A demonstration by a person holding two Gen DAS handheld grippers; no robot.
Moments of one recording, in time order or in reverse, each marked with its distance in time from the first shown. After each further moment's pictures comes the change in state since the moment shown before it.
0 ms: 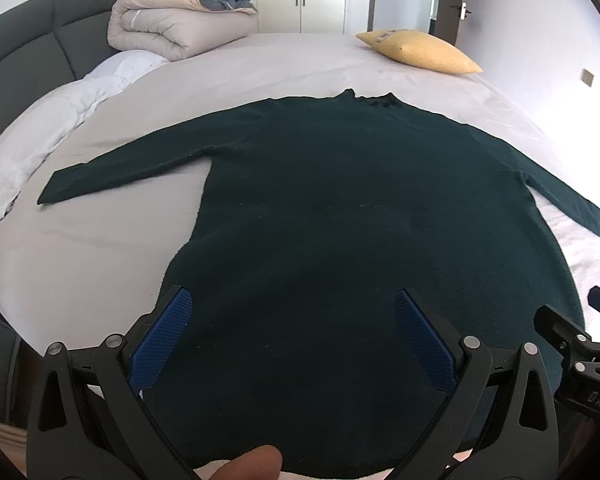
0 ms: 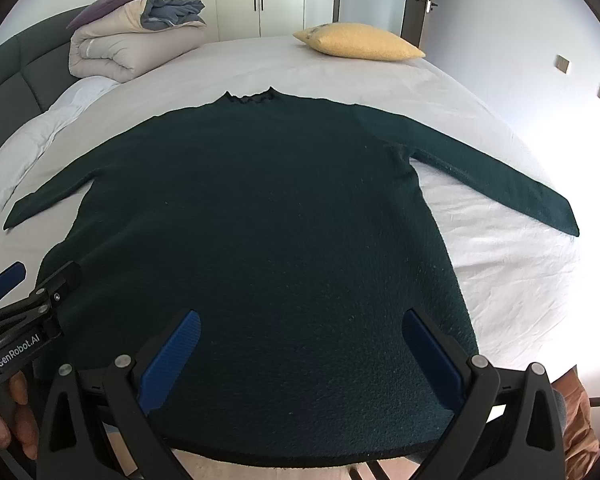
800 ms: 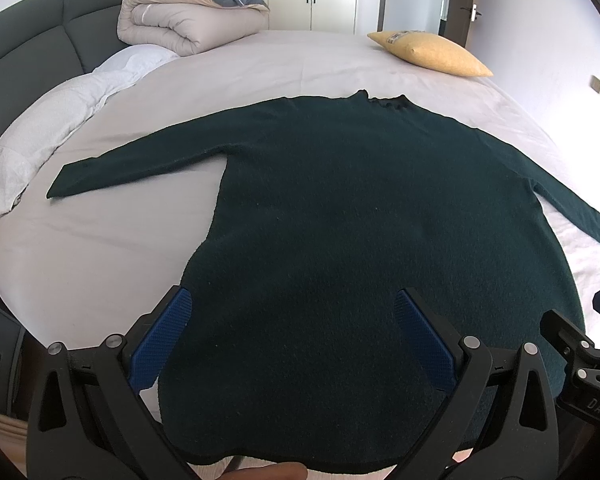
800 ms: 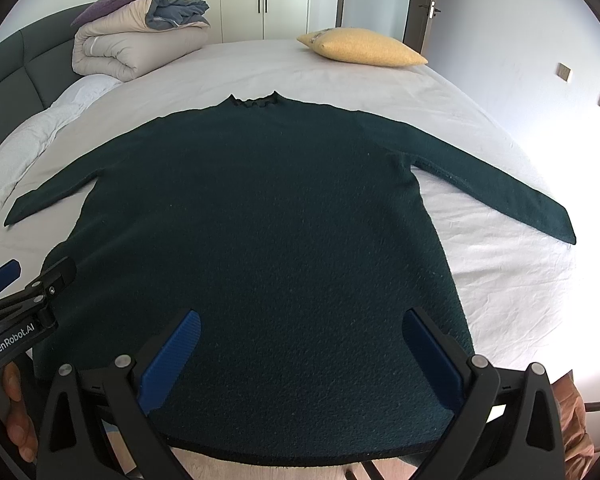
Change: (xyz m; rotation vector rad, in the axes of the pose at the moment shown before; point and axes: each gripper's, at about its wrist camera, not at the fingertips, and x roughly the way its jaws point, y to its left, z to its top) left arm -0.007 0.010 0.003 -0.026 0.013 0.011; right arm -0.002 0.005 0.002 -0.017 -0.016 -0.008
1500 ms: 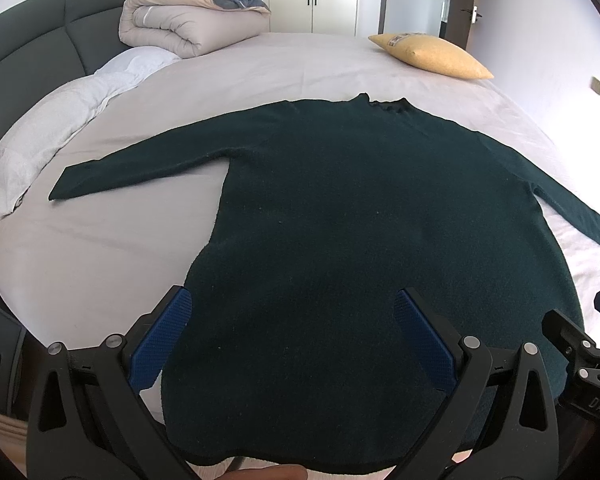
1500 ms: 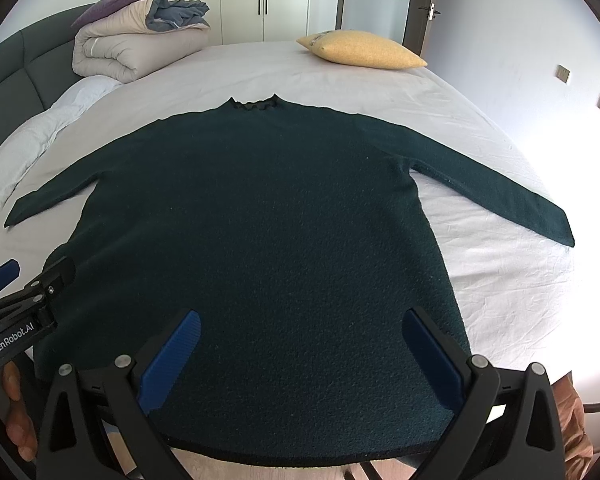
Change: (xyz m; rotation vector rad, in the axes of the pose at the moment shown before) left arm 0.000 0.000 0.000 0.000 -0.009 0.004; right arm -0.002 0.000 0.003 -0.004 -0.007 -0.002
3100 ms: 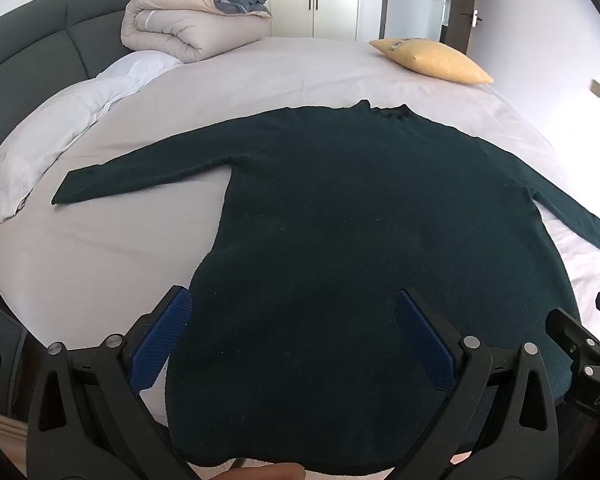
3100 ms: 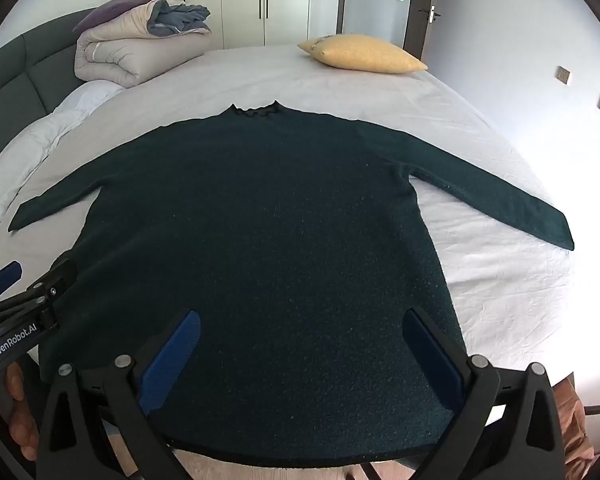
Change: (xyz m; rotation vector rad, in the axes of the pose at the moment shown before) left arm -0.005 0.003 0.008 -0.001 -0.016 0.001; right arm -0.004 0.000 0.013 0.008 -0.006 0.009
